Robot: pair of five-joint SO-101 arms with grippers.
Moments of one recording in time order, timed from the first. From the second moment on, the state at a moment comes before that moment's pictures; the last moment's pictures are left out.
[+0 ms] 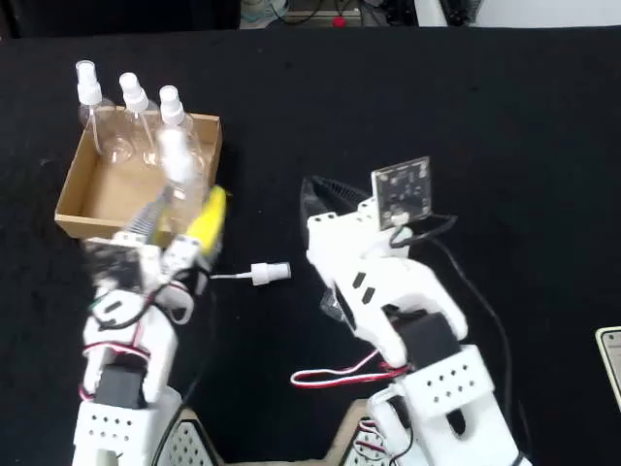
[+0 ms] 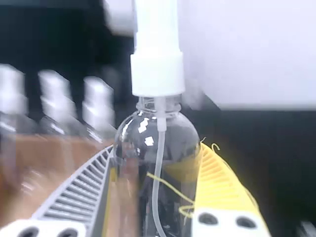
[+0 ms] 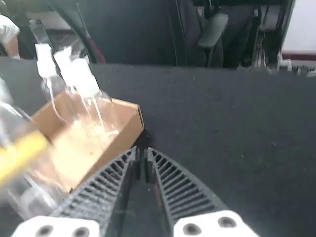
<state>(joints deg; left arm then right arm) 2.0 -104.0 93.4 16.0 2.8 -22.2 -66.6 66.1 30.2 -7.7</state>
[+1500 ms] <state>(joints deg) -19.2 -29.2 78.1 -43.1 2.8 -25.7 -66.6 77.7 26.5 -7.7</state>
